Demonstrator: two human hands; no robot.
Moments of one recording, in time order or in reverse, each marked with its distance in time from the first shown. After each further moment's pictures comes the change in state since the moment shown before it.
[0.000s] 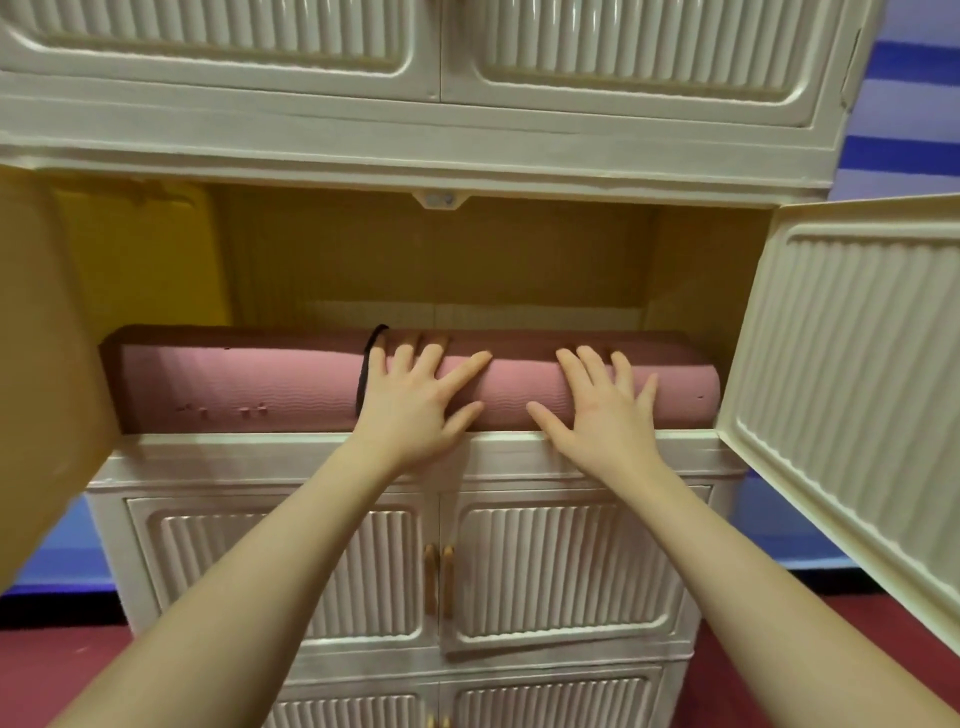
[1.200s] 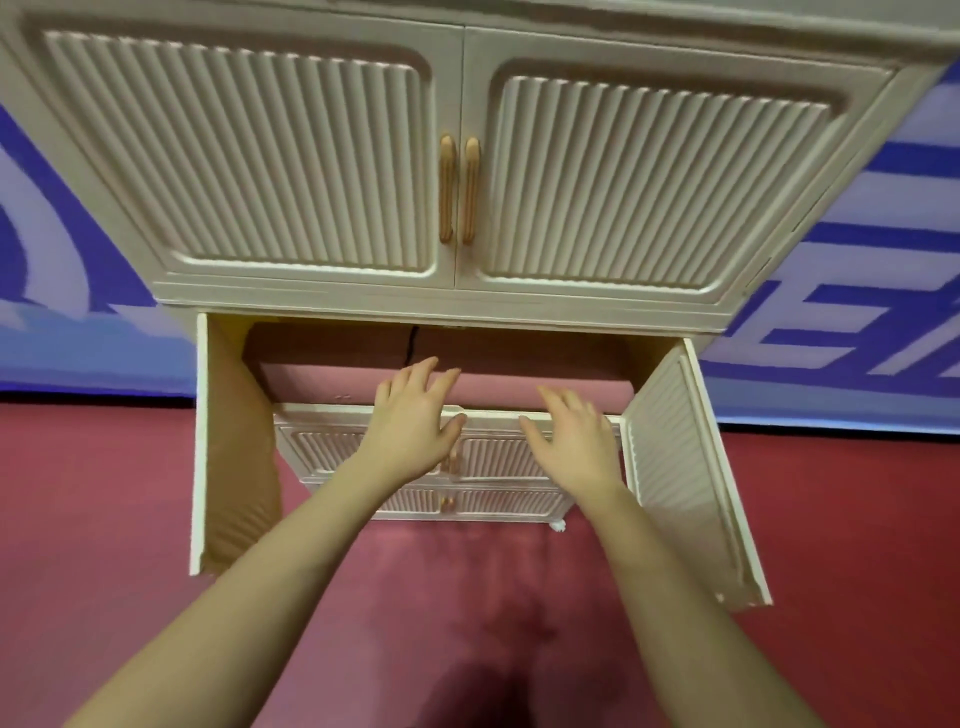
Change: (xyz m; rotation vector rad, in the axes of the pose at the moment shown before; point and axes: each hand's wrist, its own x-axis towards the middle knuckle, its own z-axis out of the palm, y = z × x) left_hand 0.065 -0.012 -0.257 -0.467 -0.667 -0.312; right_hand 0.017 -0.038 -0.228 0.246 -0.518 0.094
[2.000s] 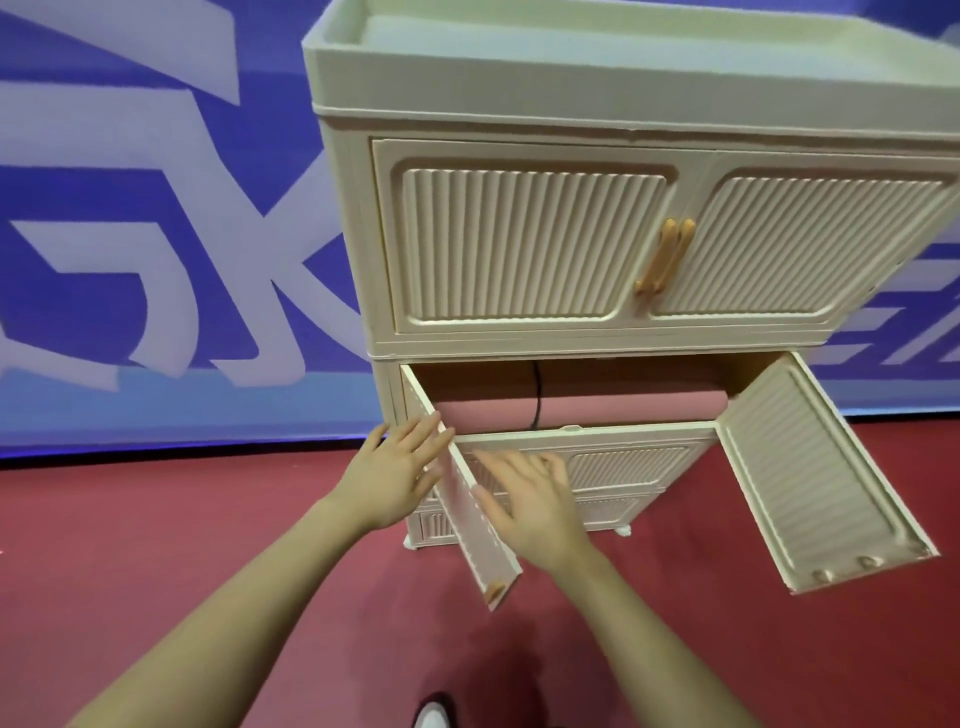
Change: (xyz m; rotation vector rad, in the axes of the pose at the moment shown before) left_hand -0.086 -0.247 -0.111 0.148 -0.264 0.252; right_hand -0.062 -0.286 0.052 0.121 0.108 -0.251
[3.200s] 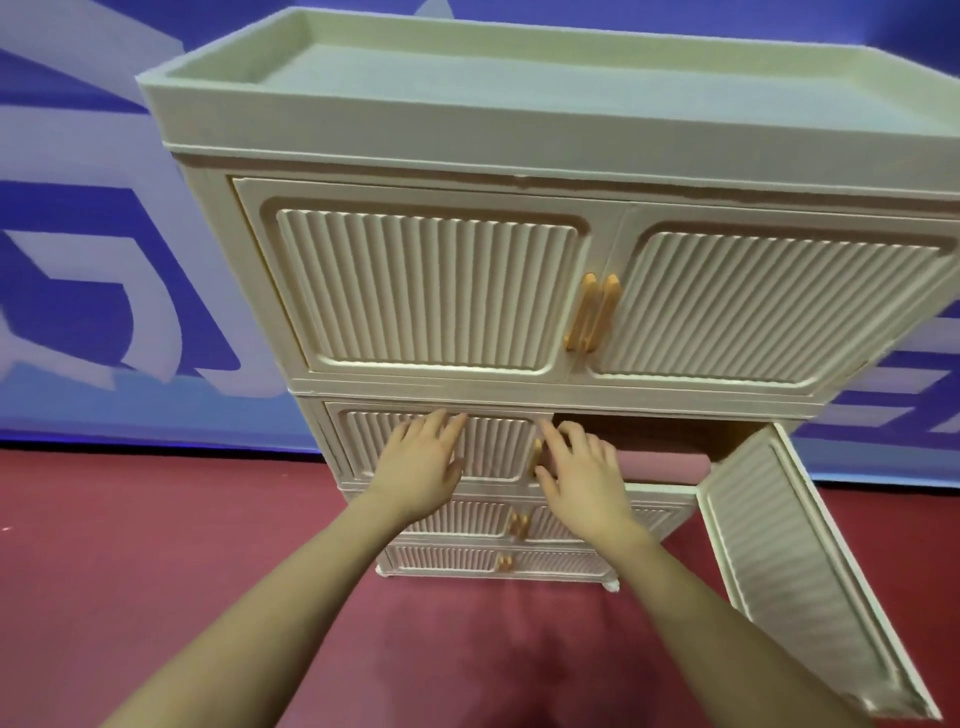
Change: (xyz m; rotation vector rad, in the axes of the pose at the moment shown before) left_hand 0.124 0.103 -0.016 -0.007 0.120 -0.200; right_hand 0.064 0.187 -0.049 -0.289 -0.006 -0.018
